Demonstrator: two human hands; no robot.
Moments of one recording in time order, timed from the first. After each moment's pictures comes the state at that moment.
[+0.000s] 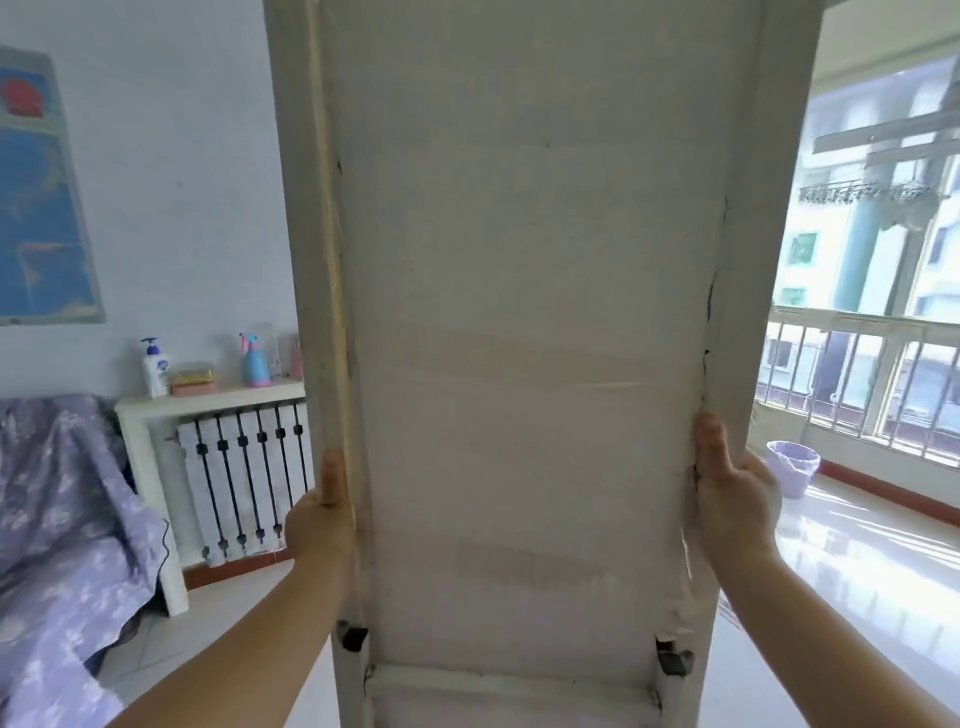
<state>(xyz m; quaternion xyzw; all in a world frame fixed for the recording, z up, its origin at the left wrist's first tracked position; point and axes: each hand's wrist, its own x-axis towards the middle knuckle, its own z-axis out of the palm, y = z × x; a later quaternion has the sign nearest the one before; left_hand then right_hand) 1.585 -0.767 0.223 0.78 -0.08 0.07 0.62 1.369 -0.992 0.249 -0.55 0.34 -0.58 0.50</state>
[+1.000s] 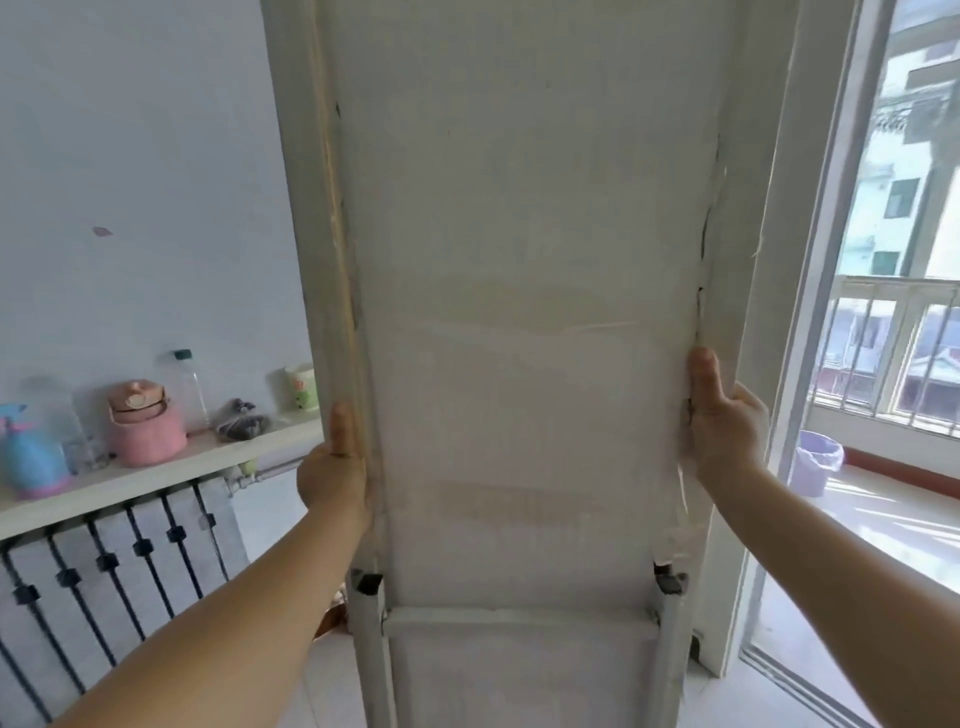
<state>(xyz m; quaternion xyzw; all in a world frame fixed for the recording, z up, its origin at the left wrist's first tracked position) 2.029 -1.209 0.233 0.75 -0.12 0.02 0.65 1.776 -1.397 0.260 -0.50 0.37 -0.62 0.48</state>
